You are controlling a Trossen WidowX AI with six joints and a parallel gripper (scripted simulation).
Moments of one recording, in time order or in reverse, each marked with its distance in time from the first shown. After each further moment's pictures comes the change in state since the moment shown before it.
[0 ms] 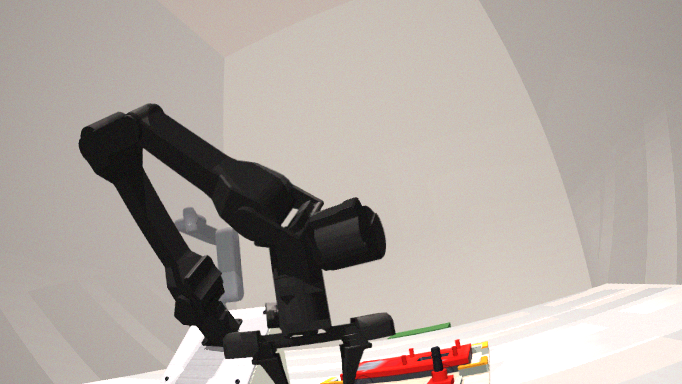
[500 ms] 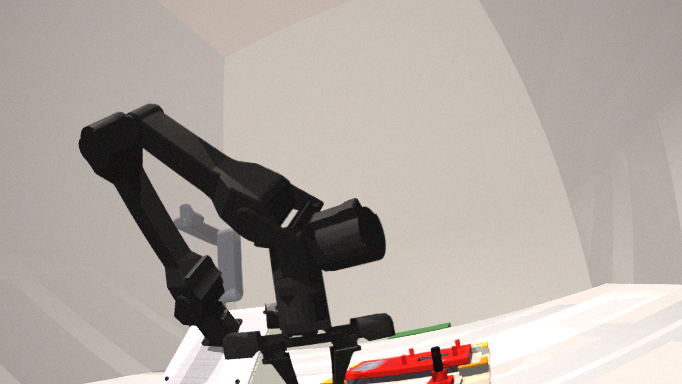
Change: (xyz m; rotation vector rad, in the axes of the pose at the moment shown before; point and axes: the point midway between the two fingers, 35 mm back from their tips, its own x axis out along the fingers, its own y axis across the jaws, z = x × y) arm 0.001 0.000 0.001 -0.001 0.000 0.001
